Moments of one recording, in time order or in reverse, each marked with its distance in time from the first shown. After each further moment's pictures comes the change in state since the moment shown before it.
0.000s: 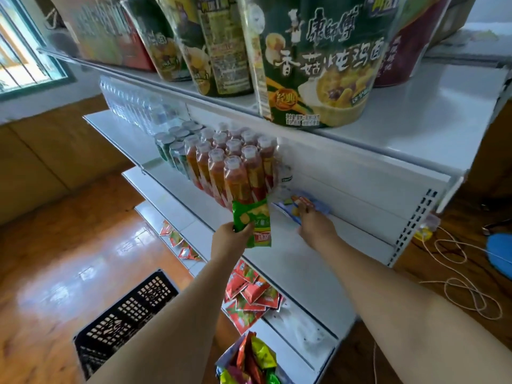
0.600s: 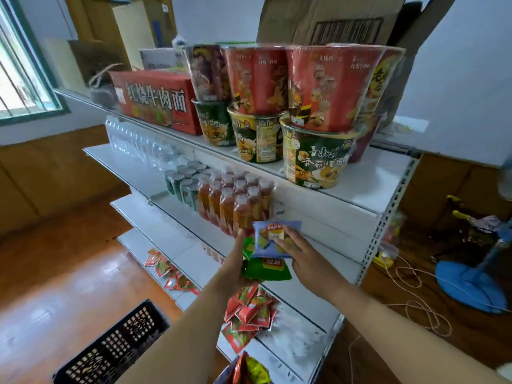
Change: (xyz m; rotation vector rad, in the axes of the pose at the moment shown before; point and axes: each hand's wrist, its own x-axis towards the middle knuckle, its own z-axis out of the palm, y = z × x) left_hand -0.104 0.039 -0.096 -0.604 -0.525 -0.248; right_hand -0.177 -0.081 -0.099 -0.013 0.183 -0.485
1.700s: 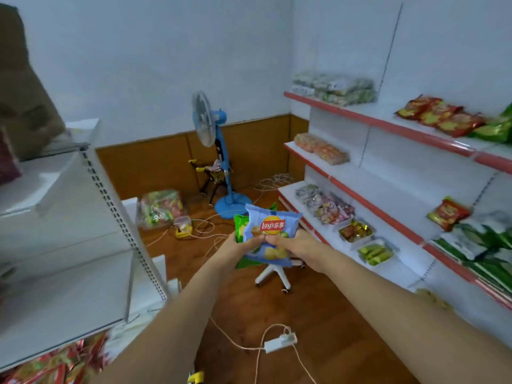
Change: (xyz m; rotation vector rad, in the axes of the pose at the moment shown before) left_hand -0.225 -0.191 0.360 0.565 -1.157 0.084; right_hand -0.497 -0.057 -0.172 1.042 0.791 1.156
